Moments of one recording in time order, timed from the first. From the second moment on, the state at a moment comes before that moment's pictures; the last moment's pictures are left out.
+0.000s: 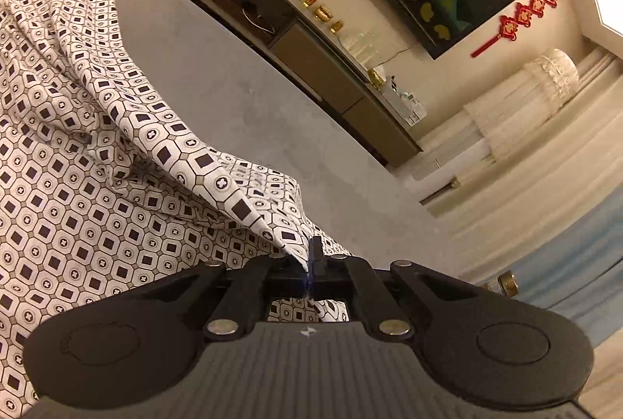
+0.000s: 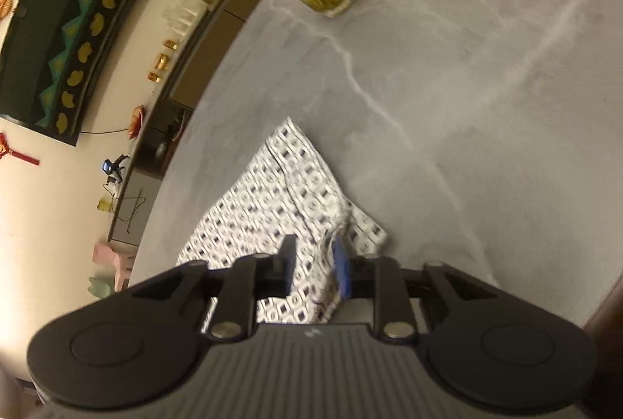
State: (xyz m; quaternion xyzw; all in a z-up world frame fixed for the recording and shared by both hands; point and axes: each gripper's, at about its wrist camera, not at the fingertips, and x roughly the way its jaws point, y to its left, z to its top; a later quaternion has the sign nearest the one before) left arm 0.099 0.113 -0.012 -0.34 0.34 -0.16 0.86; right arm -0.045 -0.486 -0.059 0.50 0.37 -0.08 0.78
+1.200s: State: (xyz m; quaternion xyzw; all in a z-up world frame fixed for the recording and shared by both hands) left arm 0.041 0.119 -0.032 -0.31 0.37 -0.09 0.87; right arm 0.027 -0.476 -0.055 0.33 0.42 -0.03 0.85
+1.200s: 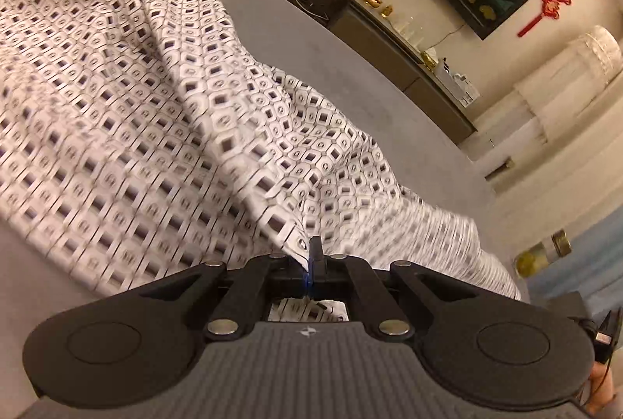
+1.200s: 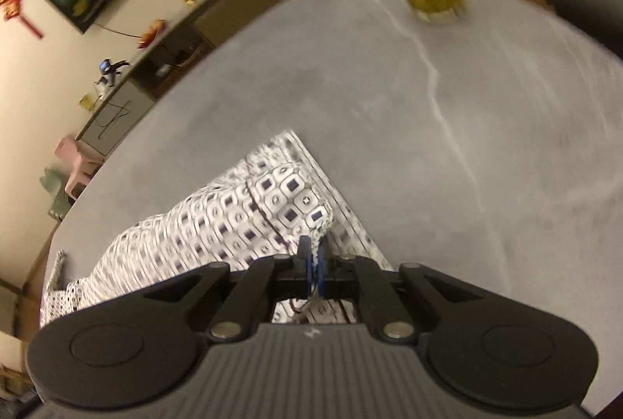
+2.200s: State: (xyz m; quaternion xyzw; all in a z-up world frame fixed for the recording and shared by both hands) left arm 0.059 0.098 -0.072 -0.24 0.36 -0.11 0.89; right arm 0.052 -0.431 -0.065 0.08 0.46 -0.06 0.88
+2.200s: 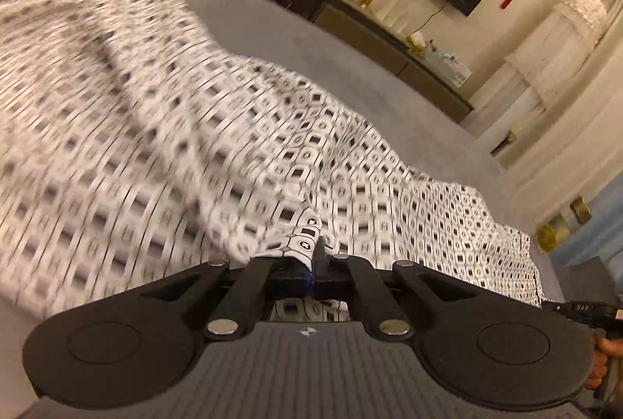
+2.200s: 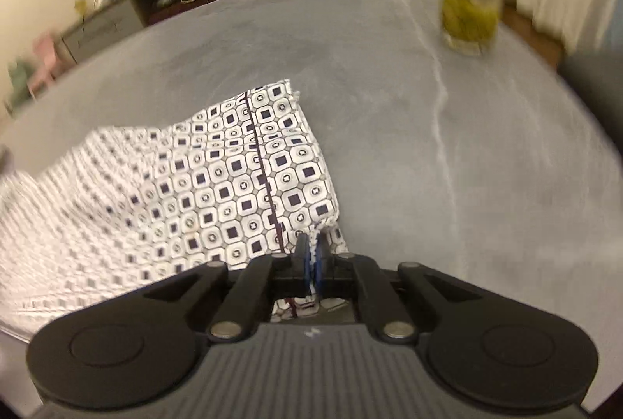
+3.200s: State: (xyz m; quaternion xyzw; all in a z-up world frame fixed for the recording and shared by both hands) left arm 0.099 0.436 -0.042 -0.33 0.33 0.19 0.86; right arm 0.070 -0.360 -0.062 0.01 0.47 -0.04 0.88
